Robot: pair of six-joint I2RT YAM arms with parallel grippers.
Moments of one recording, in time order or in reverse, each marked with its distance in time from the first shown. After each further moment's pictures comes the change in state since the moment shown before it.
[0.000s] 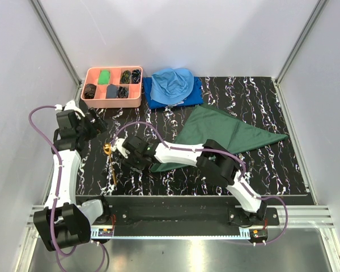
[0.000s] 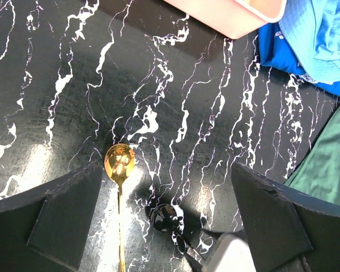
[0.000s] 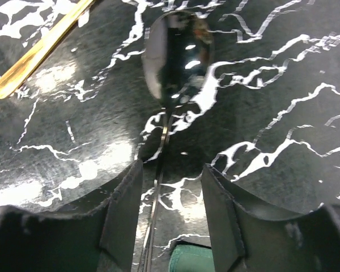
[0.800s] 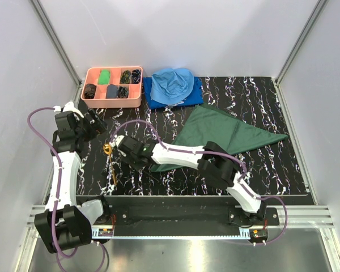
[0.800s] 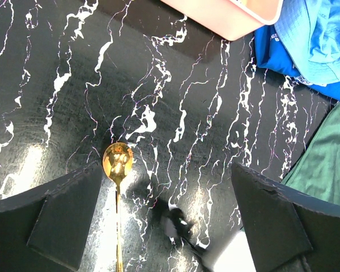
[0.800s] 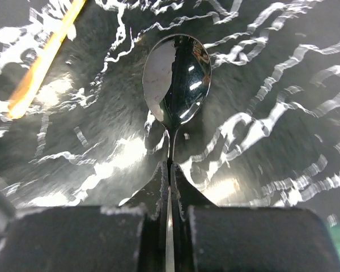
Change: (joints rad) left arm 0.018 -0.019 -0.015 0.006 0.024 -0.011; right arm 0.042 0.028 0.097 -0.116 0.136 0.166
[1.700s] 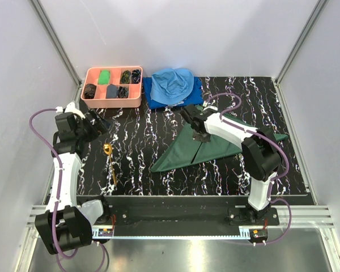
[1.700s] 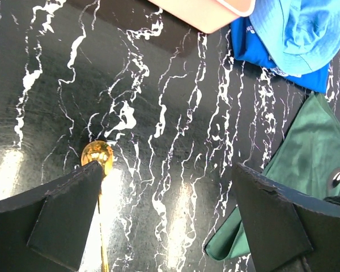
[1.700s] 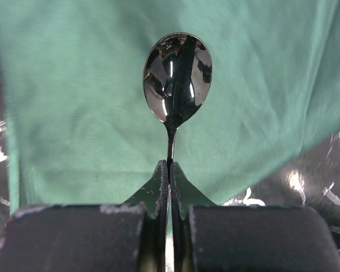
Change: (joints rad) left arm 0.003 -0.011 -0.024 0.029 0.089 -0.026; right arm -0.525 -0.411 -0.422 -0.332 0.377 0.818
